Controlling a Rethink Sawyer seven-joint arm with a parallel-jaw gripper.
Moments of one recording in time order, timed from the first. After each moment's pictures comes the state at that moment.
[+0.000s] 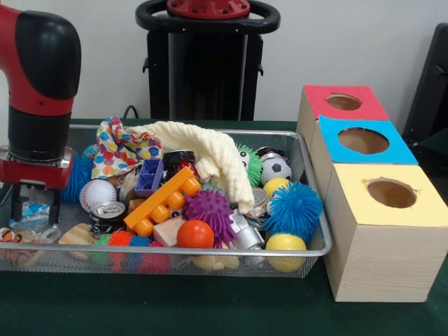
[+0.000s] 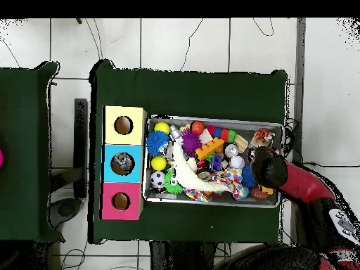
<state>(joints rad) -0.68 -0.37 0.02 1.47 -0.24 0.18 1.18</state>
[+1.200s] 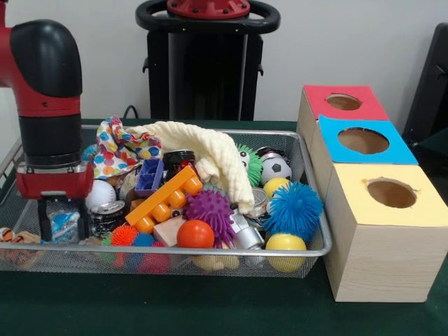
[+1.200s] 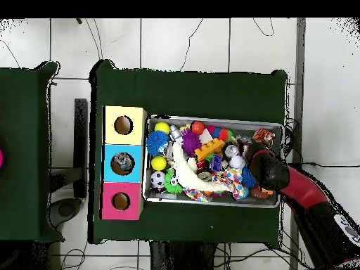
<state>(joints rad) -0.92 -0.36 0.35 1.59 -0.30 0.11 1.18</state>
